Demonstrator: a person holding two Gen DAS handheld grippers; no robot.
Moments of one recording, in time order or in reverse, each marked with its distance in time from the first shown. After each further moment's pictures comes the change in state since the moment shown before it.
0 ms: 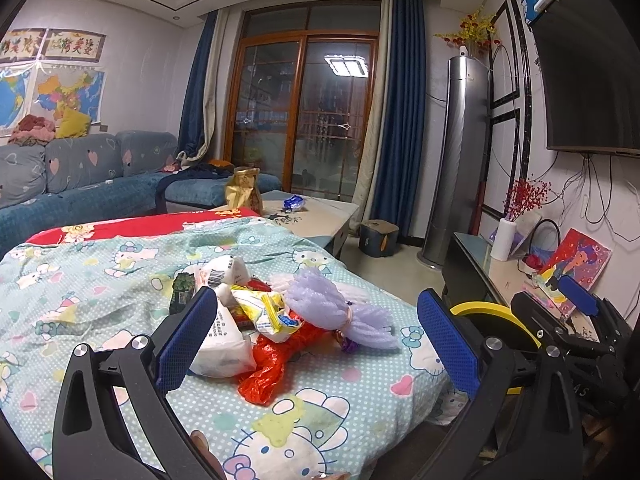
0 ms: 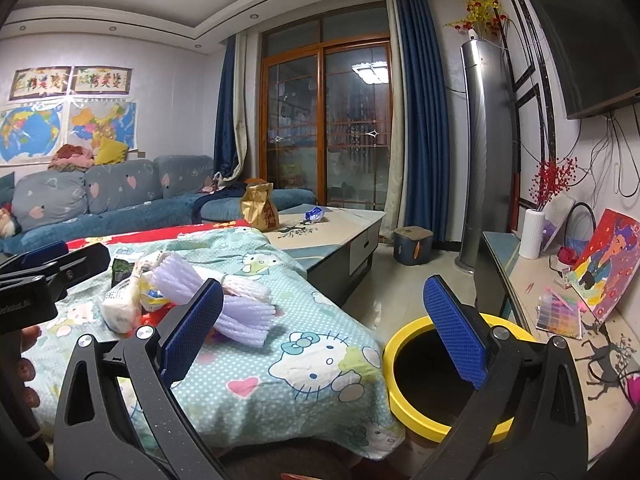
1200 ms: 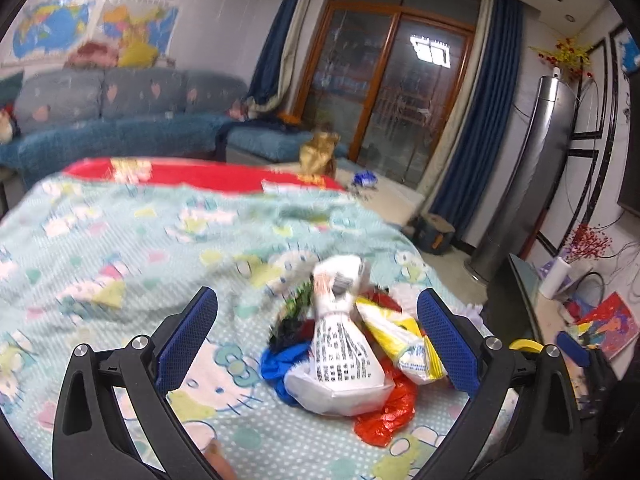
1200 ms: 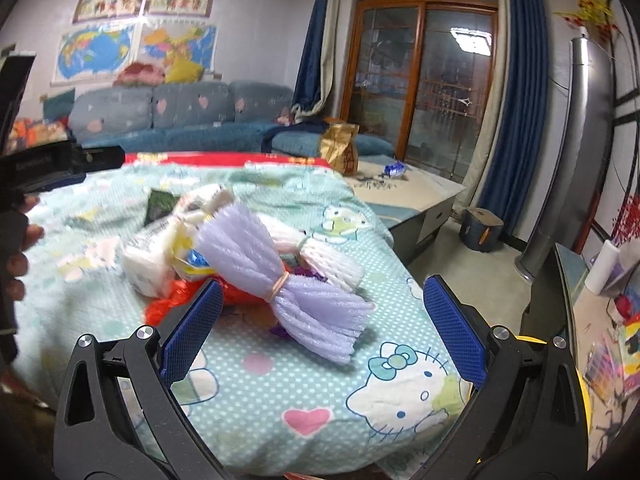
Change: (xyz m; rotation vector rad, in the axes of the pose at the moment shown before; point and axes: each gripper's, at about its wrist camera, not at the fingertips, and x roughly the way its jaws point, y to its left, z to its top) left arm 0.060 0.126 0.023 -0.267 0.152 0.158; right arm 0.098 0.072 0.003 -0.247 0.239 0.247
